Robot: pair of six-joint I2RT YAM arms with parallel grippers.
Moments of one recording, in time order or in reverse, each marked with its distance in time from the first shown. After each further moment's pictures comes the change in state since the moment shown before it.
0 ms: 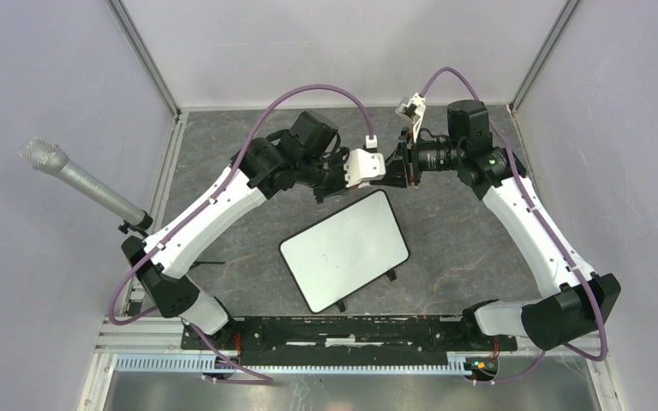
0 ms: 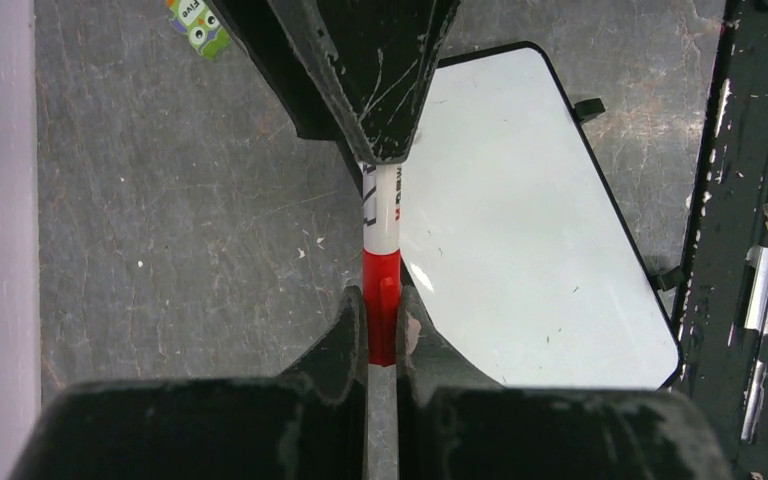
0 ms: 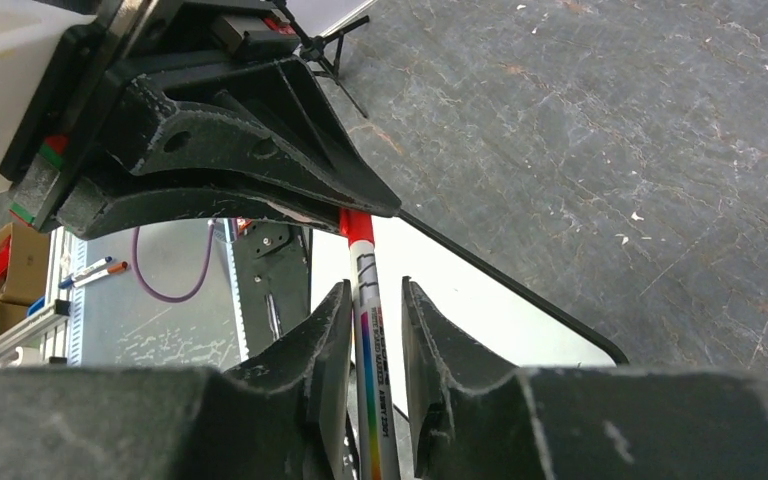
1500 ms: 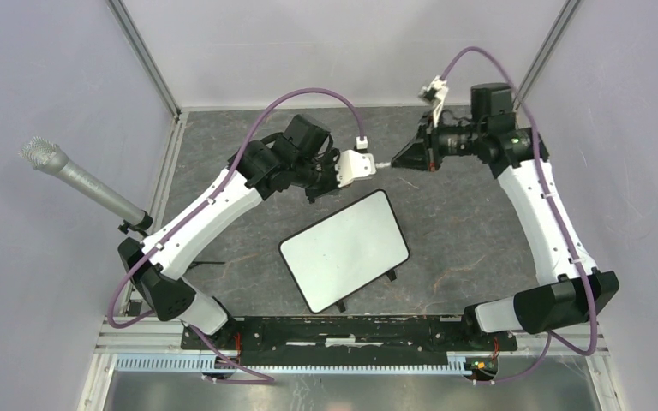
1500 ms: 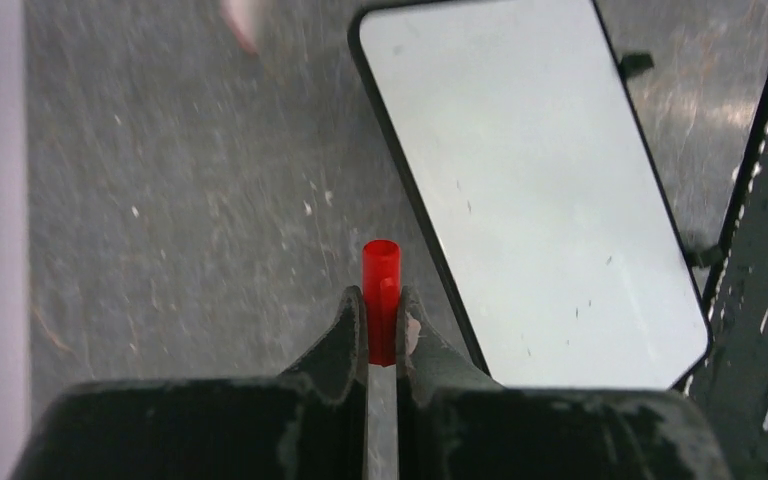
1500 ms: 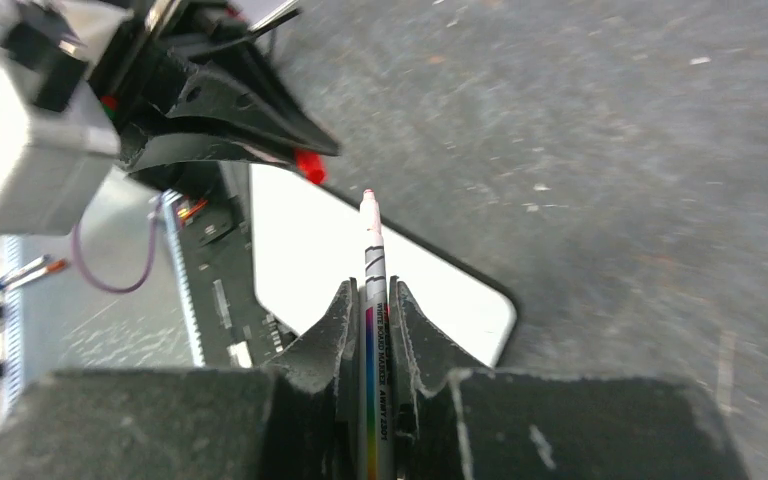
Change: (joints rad) left arm 0.034 -0.026 -0.082 0.060 -0.028 0.010; right arm -0.104 0.069 0.180 -0.261 -0.004 -0.195
